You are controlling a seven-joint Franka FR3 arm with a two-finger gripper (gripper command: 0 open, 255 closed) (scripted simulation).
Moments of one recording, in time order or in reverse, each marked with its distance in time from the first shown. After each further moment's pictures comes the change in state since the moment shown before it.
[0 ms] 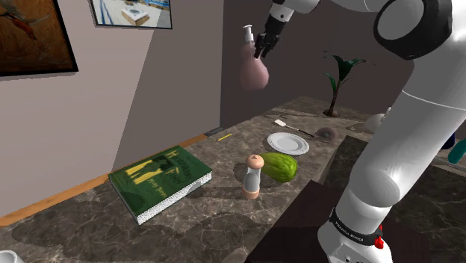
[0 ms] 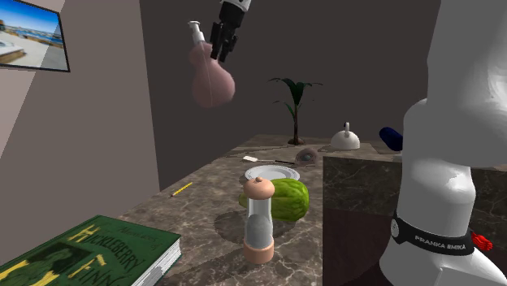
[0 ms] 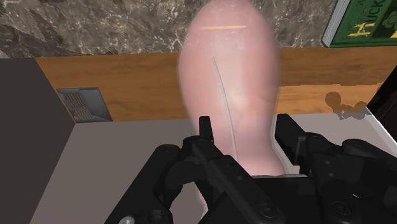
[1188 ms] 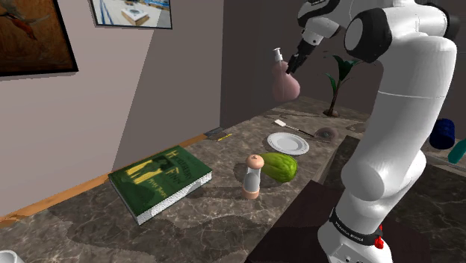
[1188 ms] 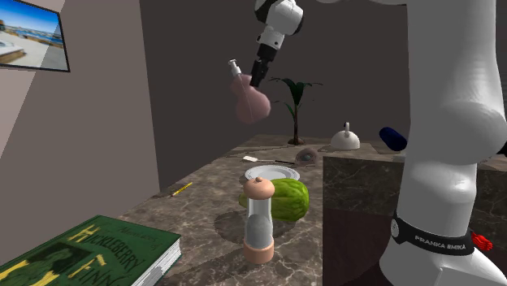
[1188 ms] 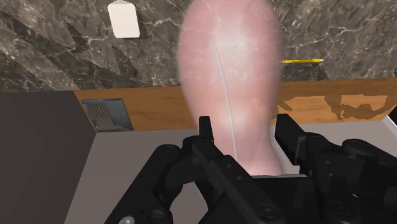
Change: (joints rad) arm -0.229 0.222 -0.199 0.066 0.249 0.017 -0.484
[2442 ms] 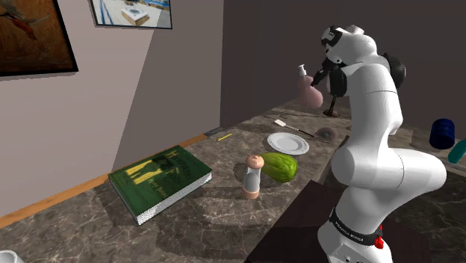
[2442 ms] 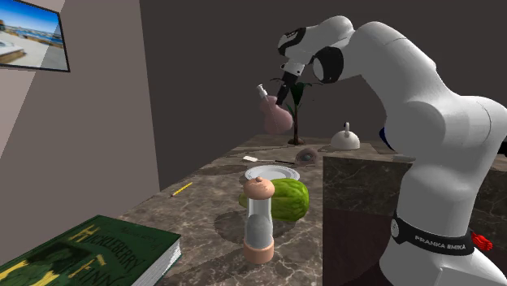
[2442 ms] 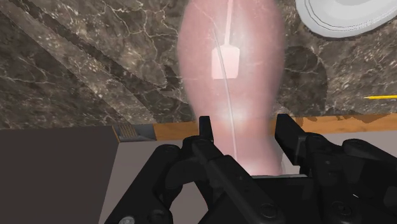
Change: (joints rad) arm -0.535 0.651 0.032 0.768 0.319 -0.267 -0.282
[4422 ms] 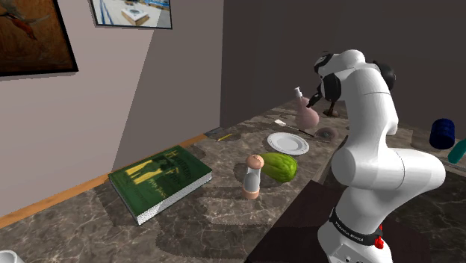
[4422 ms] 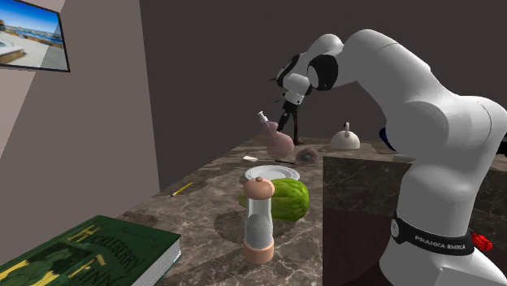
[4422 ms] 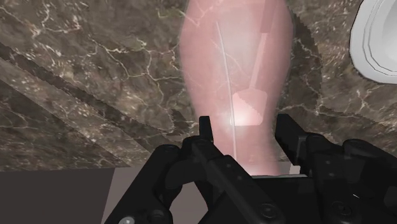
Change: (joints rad) arm 0.033 0.070 0.026 -0.255 0.062 0.282 -0.171
